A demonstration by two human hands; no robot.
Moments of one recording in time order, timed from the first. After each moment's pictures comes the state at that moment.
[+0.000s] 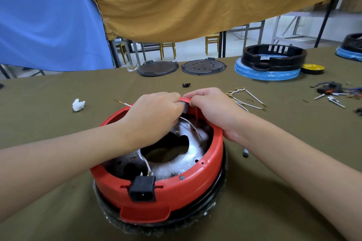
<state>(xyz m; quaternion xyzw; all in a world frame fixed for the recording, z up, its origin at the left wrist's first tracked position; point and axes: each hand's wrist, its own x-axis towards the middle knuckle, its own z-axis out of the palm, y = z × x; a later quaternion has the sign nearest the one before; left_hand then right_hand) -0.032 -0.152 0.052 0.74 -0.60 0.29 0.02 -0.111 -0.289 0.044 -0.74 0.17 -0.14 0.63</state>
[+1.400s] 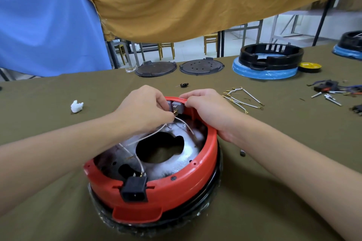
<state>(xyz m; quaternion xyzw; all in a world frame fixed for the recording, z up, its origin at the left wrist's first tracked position) -0.026 -0.153 0.066 0.90 -0.32 -0.02 0.29 -0.112 -0.288 0.043 -0.73 0.18 -0.14 0.64</state>
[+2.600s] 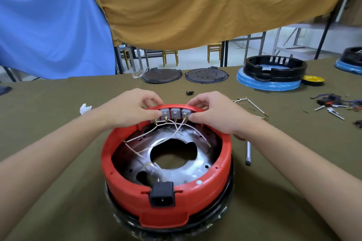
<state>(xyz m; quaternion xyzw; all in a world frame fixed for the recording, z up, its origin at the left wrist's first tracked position) 0.023 -0.116 0.079 0.88 -0.42 -0.06 0.20 -0.111 -0.307 0.056 -0.91 0.10 -0.12 0.38</state>
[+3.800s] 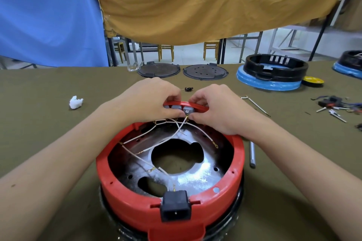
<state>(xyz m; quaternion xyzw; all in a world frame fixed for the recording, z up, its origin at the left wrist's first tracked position) 0.030 -0.157 0.072 0.81 -0.57 0.13 0.05 -0.105 -0.305 0.061 -0.97 0.07 -0.15 0.18</state>
